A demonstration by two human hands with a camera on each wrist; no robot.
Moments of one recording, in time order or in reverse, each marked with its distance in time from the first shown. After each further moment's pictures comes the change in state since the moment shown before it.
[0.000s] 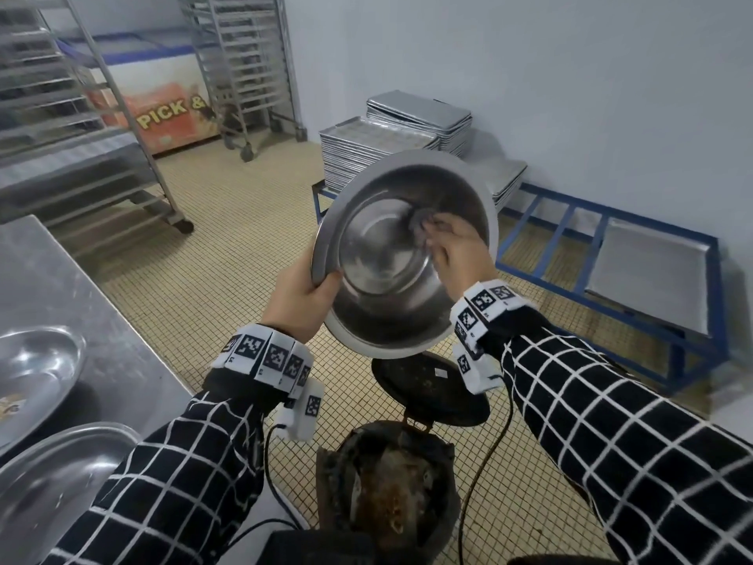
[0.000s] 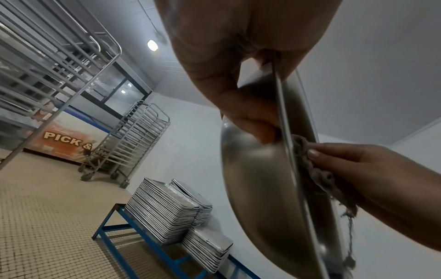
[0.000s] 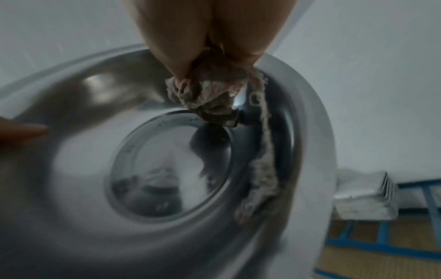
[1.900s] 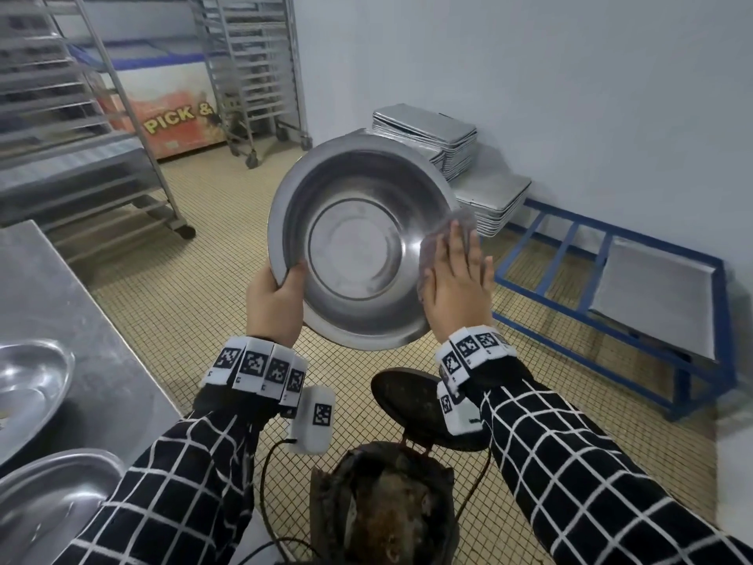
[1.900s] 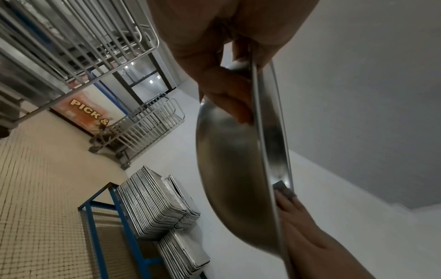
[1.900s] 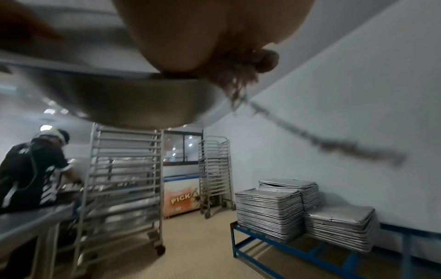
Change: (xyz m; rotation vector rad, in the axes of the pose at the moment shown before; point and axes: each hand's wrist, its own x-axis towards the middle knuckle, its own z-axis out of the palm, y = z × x) left_hand 0.023 -0.008 -0.006 -0.295 0.333 -0.252; right_hand -0.003 0.002 0.030 -0.542 -0.038 0.115
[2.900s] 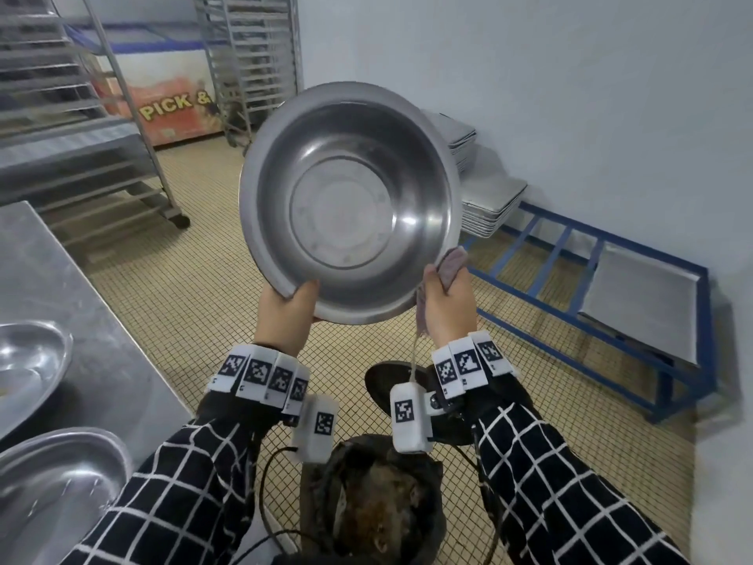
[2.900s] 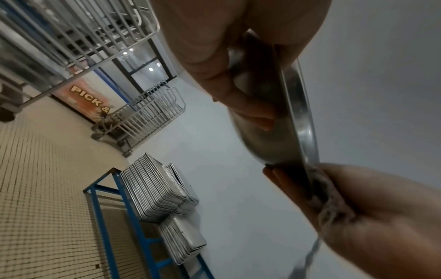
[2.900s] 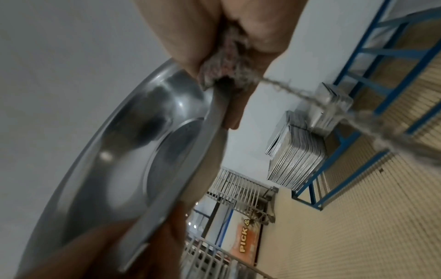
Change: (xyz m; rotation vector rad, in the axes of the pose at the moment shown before) left_hand -0.028 0.000 -0.005 -0.122 -0.077 -0.075; right_hand -0.032 -0.037 -0.028 1.035 0.074 0.465
